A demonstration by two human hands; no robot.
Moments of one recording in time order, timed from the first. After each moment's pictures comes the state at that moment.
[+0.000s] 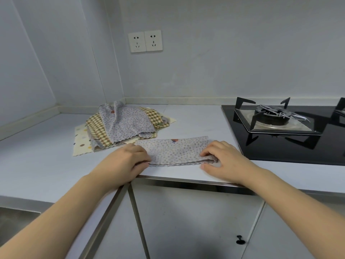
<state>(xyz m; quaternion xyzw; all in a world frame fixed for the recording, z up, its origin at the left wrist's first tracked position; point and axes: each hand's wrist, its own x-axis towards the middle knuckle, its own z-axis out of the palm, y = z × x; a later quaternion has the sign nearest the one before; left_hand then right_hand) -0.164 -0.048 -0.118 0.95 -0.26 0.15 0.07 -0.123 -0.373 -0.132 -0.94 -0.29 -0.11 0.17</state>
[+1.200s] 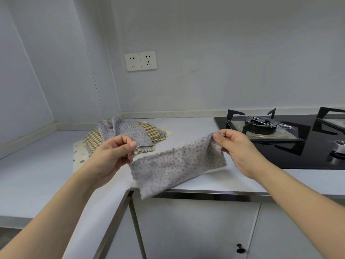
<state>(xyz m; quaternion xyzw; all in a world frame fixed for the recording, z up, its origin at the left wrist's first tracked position) -0.171 -0.047 -0.067 0.66 -0.15 0.02 0.73 -0.138 -0.376 -0.077 -0.71 -0.13 -0.08 0.69</state>
